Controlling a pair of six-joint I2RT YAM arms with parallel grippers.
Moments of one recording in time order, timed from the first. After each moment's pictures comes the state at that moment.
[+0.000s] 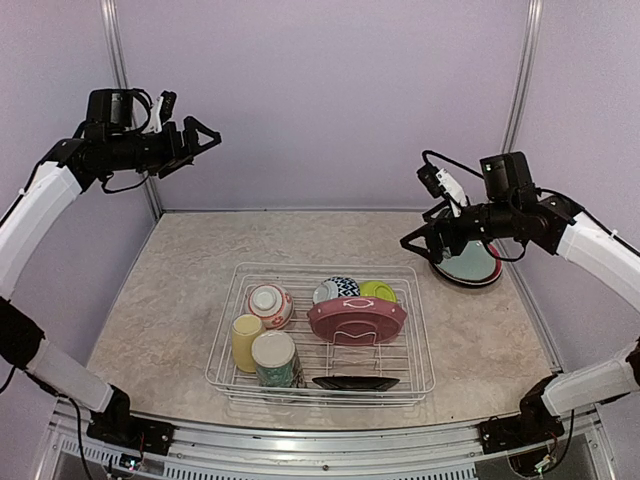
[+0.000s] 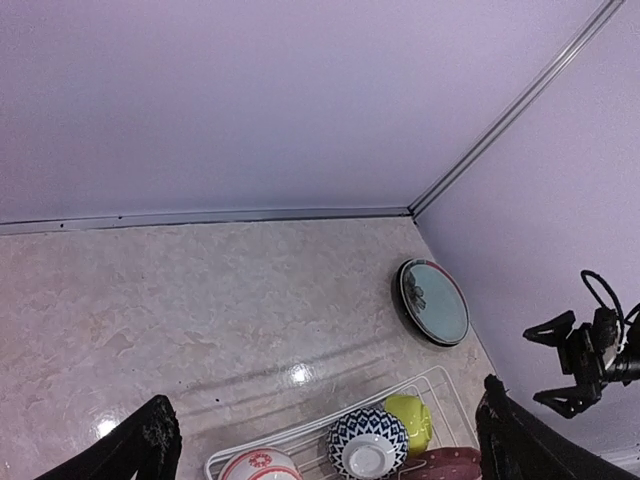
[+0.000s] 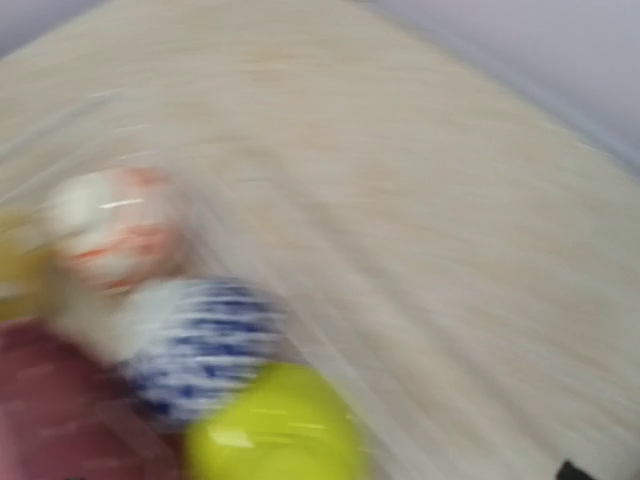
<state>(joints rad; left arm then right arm) -0.27 1.41 1.67 -0.61 0.39 -0.40 0.47 1.23 1.20 -0.51 -0.31 -0.18</state>
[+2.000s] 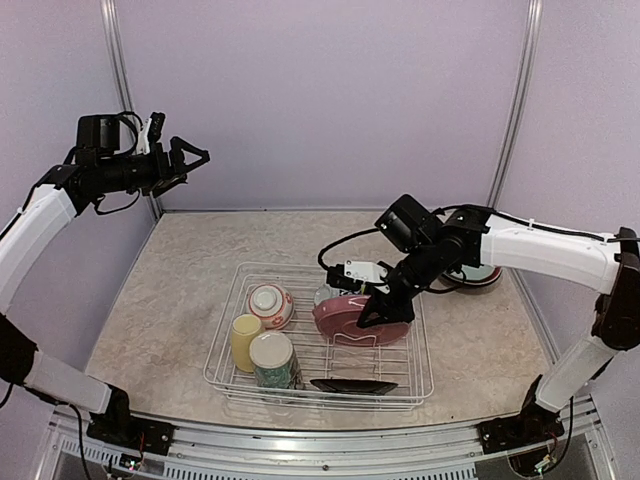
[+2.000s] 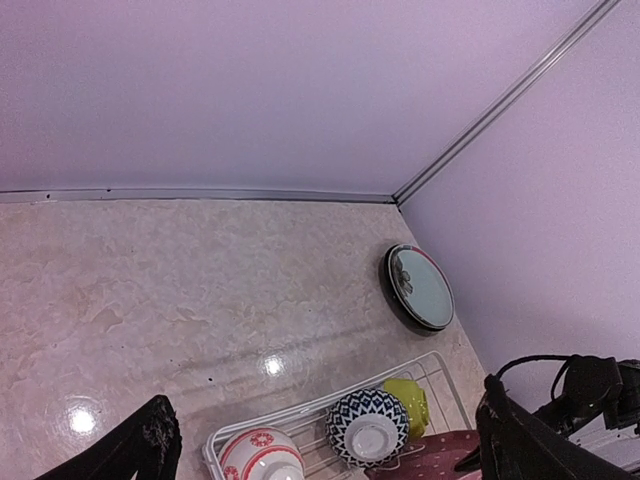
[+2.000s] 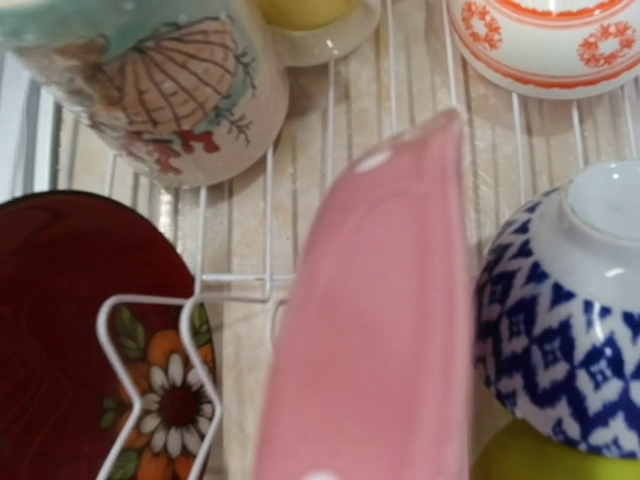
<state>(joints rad) -0.16 1.32 1.43 -0.48 0.55 -0.42 0.89 1.58 1.33 -0.80 -0.36 -0.52</state>
